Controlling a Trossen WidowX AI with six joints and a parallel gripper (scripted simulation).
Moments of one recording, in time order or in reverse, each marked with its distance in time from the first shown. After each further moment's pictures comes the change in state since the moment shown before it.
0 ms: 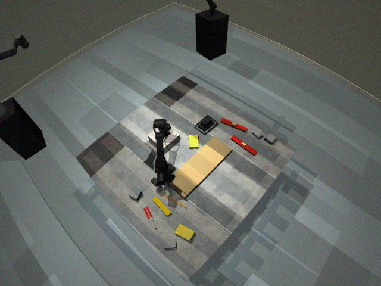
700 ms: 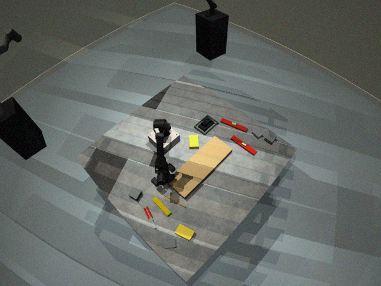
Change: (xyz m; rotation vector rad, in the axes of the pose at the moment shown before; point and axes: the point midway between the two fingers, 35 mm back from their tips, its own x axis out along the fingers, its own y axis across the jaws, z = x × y) arm 0.002 0.001 -0.001 0.000 0.005 0.005
